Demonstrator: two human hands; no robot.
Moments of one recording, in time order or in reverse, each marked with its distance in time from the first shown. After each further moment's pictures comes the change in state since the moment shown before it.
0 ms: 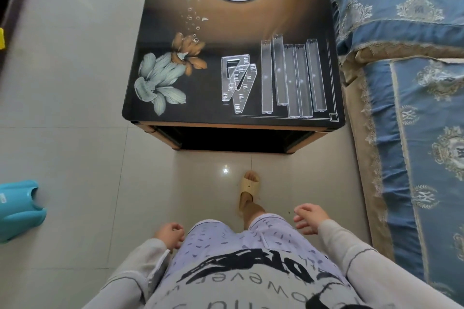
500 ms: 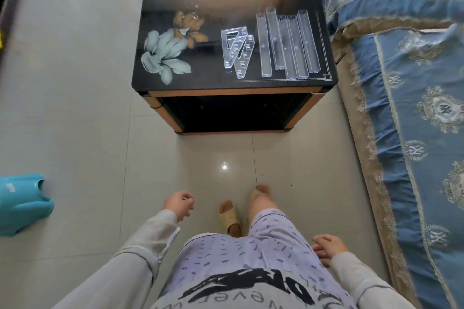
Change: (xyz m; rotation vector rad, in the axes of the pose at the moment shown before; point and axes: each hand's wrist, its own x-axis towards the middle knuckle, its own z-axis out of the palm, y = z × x) left_hand -0.024 -0.075 0.007 0.022 0.033 0.190; right_hand -0.066 0.209 0.038 0.260 0.126 0.125
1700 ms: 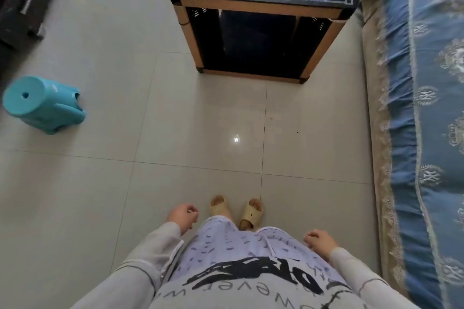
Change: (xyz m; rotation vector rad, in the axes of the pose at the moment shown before) left_hand -0.207 -0.274 0.200 -0.010 0.006 -0.102; right_hand -0.054 0.286 -0.072 -0.686 -0.181 -0.112
